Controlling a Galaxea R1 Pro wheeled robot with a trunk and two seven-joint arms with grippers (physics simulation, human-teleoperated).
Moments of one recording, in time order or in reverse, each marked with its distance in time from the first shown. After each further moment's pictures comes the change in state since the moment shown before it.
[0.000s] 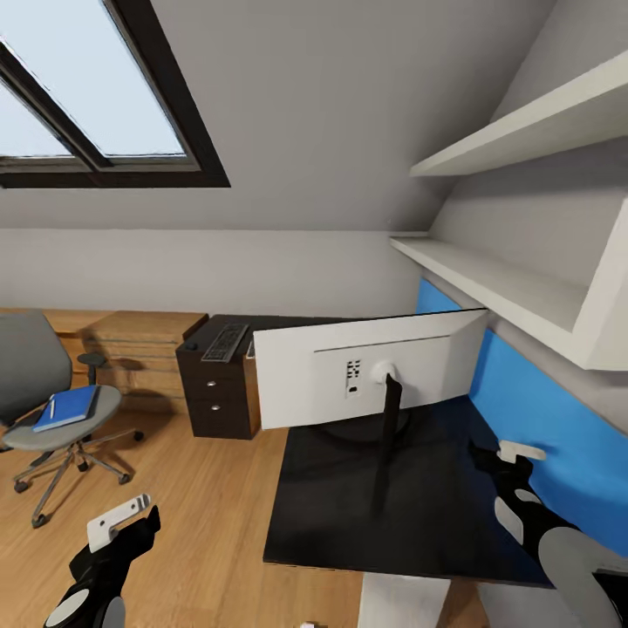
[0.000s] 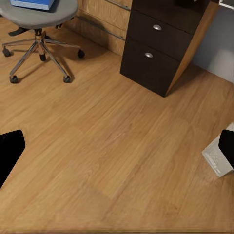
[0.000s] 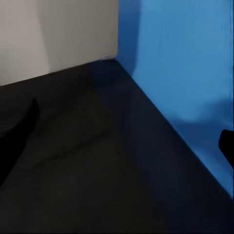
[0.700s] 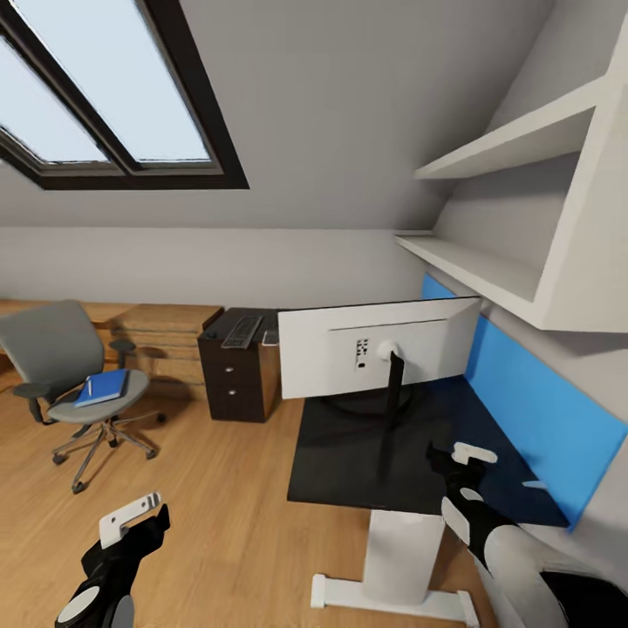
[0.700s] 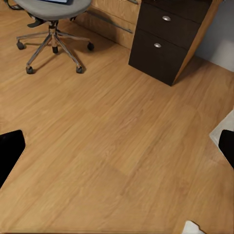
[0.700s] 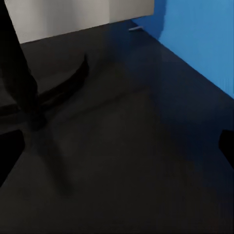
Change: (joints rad) left arm 0.000 0.000 -0.040 0.007 -0.002 0.000 0.003; right arm 0.001 0.174 0.002 -0.001 0.042 0.002 -0.145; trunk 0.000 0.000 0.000
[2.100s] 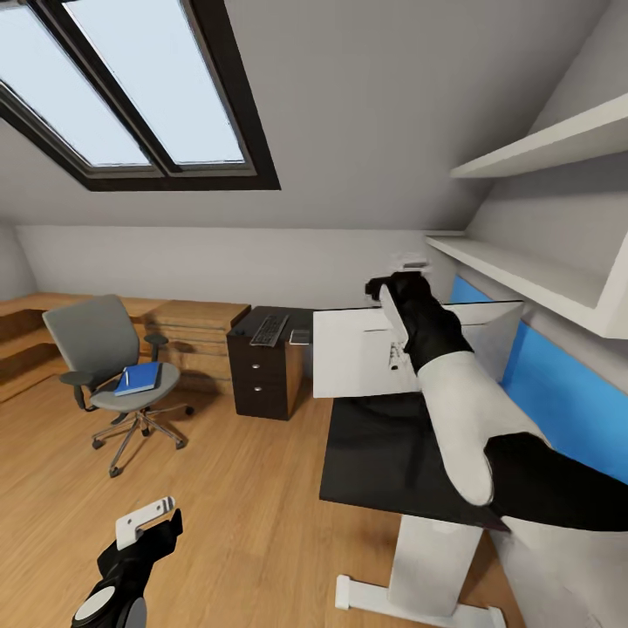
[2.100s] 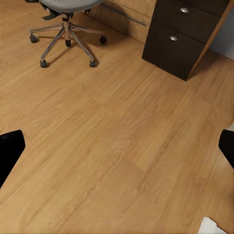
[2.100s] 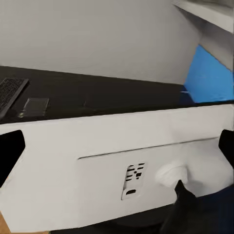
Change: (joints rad) left arm 0.000 0.005 -0.050 0.043 -0.005 0.000 0.002; right arm -0.517 0.247 0.125 -0.611 0.167 1.076 -0.093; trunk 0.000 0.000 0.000
